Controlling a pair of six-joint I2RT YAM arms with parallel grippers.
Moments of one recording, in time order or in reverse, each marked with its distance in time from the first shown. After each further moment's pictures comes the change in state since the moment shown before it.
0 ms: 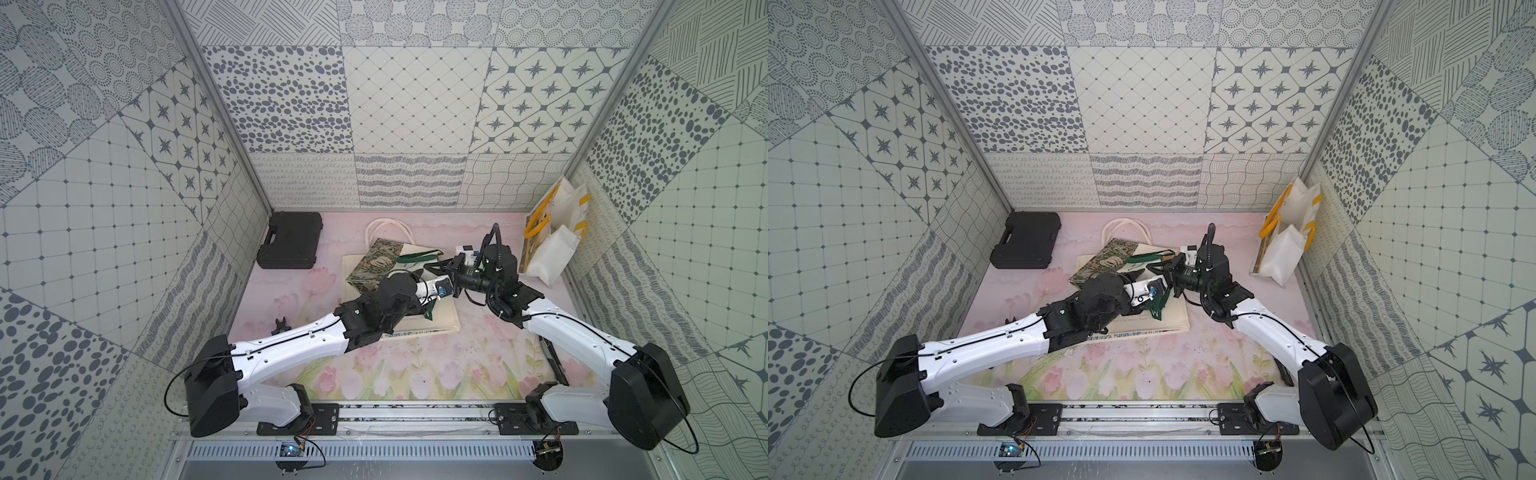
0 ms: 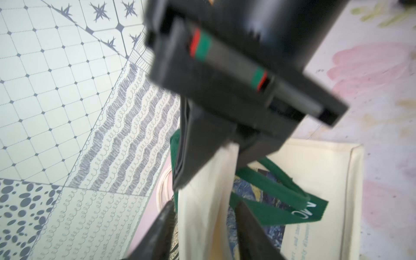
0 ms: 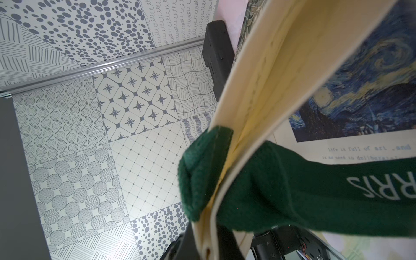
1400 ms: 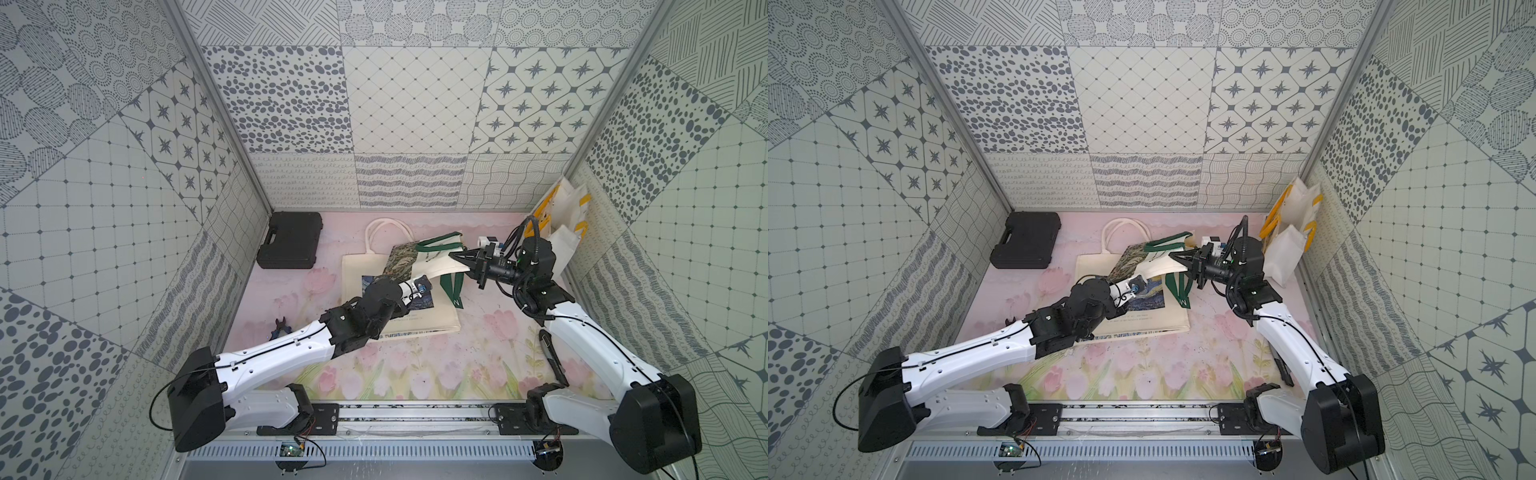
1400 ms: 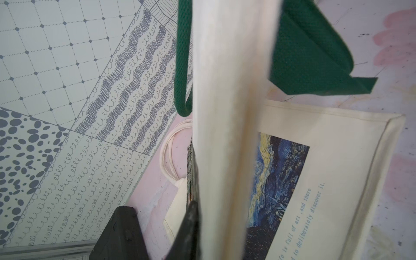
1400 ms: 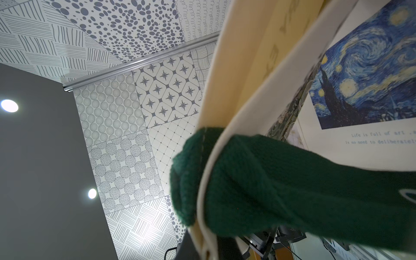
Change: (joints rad) left arm 0.046 -0.112 -0.113 -0.051 -0.078 -0.121; right arm -0.233 -0.102 0.002 -0.004 -0.242 0.076
